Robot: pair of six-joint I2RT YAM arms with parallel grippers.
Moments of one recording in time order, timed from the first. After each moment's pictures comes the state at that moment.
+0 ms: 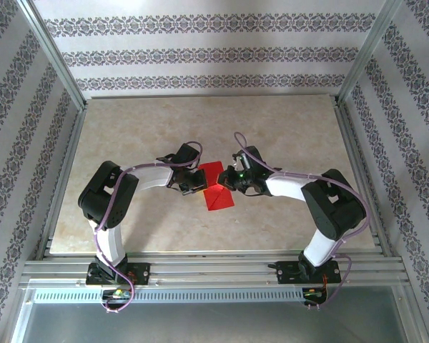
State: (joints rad) left arm -0.52 1.87 1.06 -0.31 0.34 -0.79; right arm 0.54 1.71 0.83 0.08 -0.48 0.93
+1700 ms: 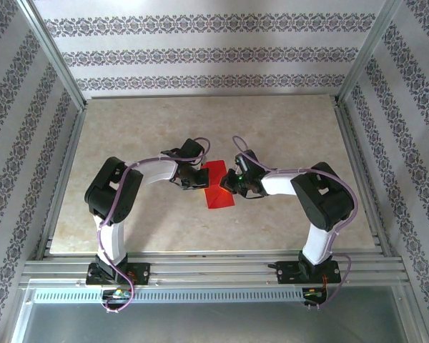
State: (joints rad) left arm -0.52 1.94 1.18 -0.44 0.34 -0.57; right arm 0.52 1.81 0.82 0.08 -0.40 1.00
